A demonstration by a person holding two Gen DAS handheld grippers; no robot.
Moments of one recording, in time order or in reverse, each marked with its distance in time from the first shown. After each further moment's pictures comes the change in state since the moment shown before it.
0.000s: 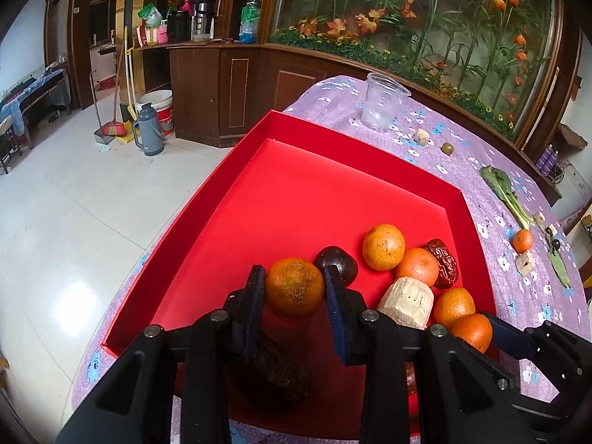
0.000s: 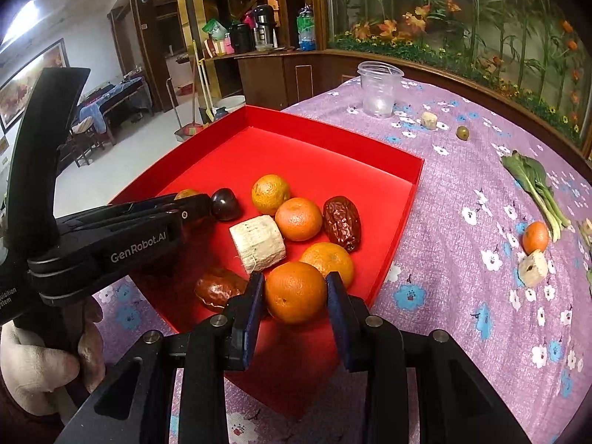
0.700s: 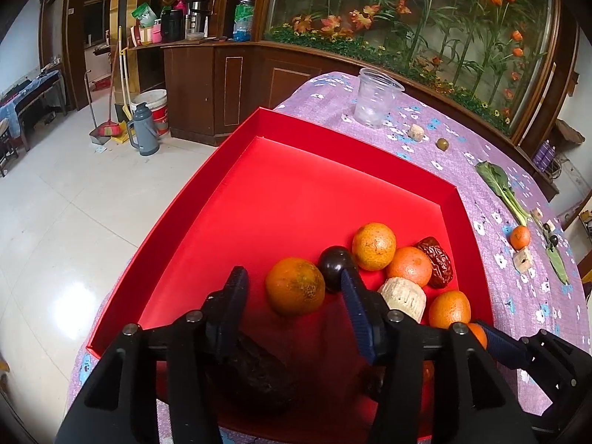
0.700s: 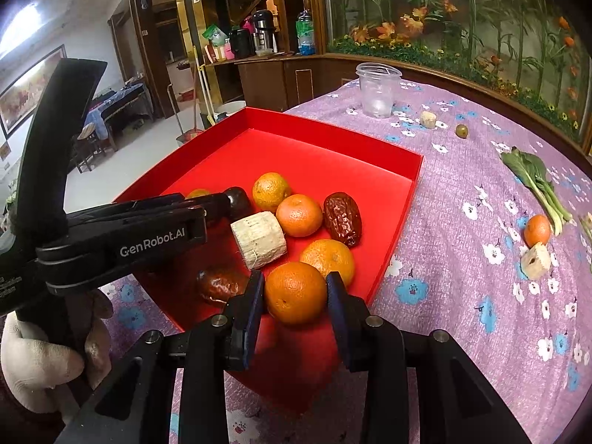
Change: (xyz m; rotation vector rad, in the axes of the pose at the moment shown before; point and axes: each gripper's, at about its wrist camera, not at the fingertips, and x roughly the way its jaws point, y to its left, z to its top) left arm 0.005 -0.008 0.002 0.016 0.011 -0.015; right arm 0.000 -0.003 -0.006 0.017 -0.020 0.017
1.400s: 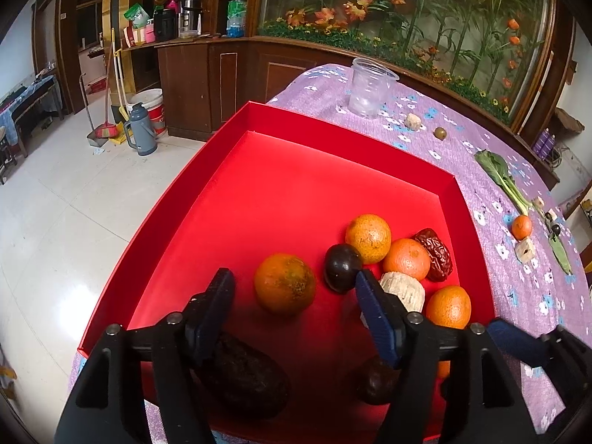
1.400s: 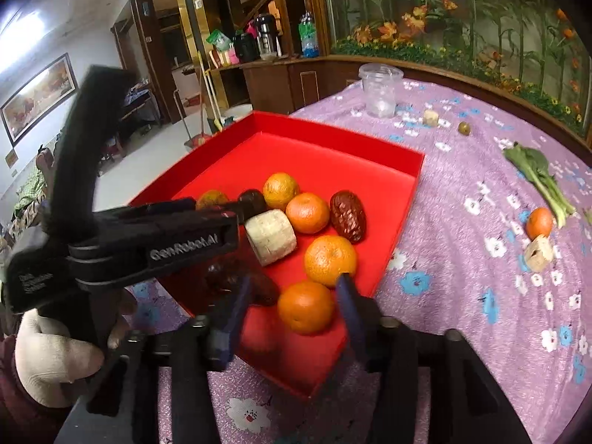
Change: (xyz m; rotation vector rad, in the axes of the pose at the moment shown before) left arm 0.006 -0.007 0.000 0.028 0.025 0.008; right arm -0.014 -0.001 -0.003 0.015 -0.025 0.033
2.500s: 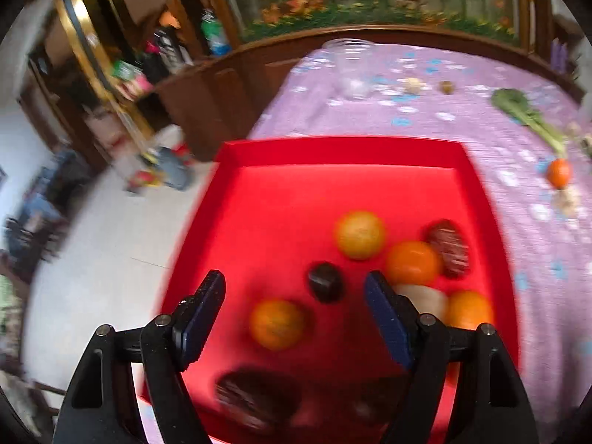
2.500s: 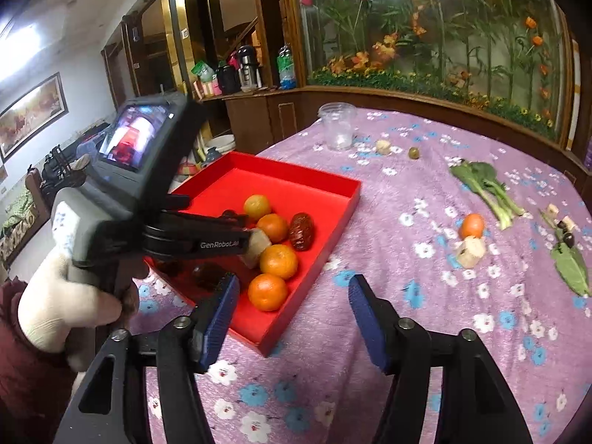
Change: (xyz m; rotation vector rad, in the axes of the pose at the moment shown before) left arm 0.006 -0.054 0.028 0.297 0.041 0.310; right arm -0.074 -0.024 -0.014 0.032 -0.116 -0.082
